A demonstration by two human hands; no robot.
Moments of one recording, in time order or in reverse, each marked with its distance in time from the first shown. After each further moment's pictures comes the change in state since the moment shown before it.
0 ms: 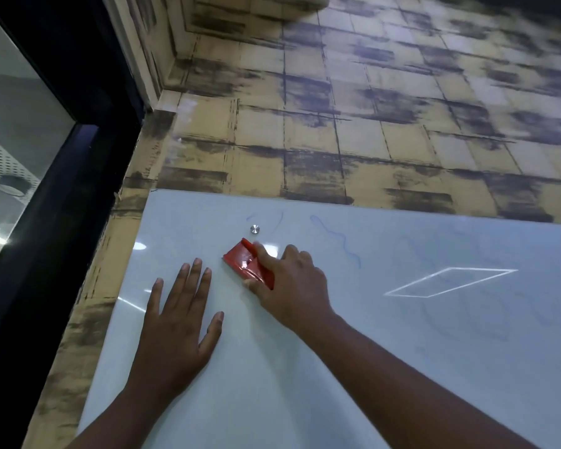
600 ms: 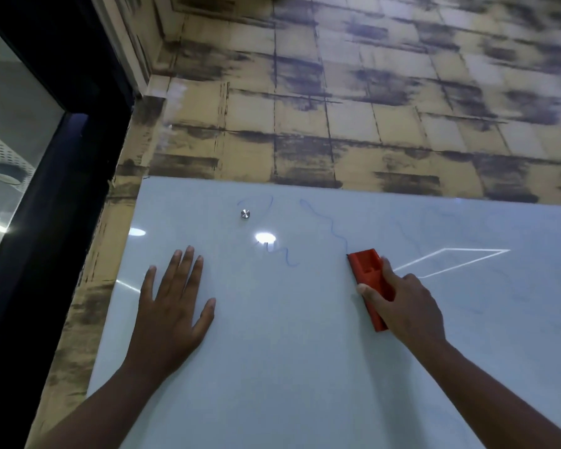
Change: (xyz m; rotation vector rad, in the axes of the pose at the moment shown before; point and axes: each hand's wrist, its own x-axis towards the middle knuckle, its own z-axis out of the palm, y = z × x) left_hand -0.011 0.006 -0.014 0.024 -0.014 0.038; right_hand -0.097 0.158 -0.037 0.094 0.005 0.530
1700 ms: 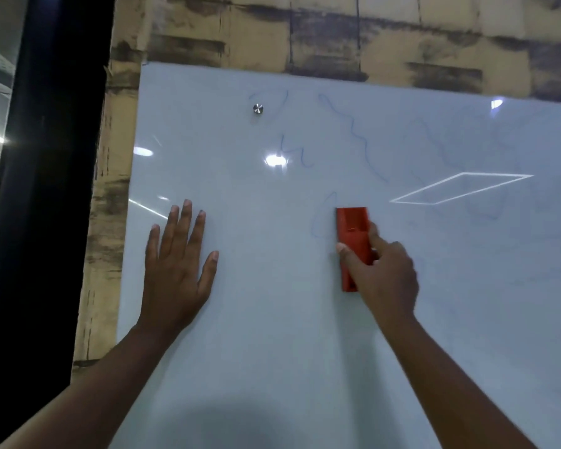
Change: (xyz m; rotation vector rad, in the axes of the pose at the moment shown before) left_hand -0.099 0.020 -0.020 -0.090 -0.062 -0.100; right_hand -0.116 -0.023 0.050 0.191 0.044 0.130
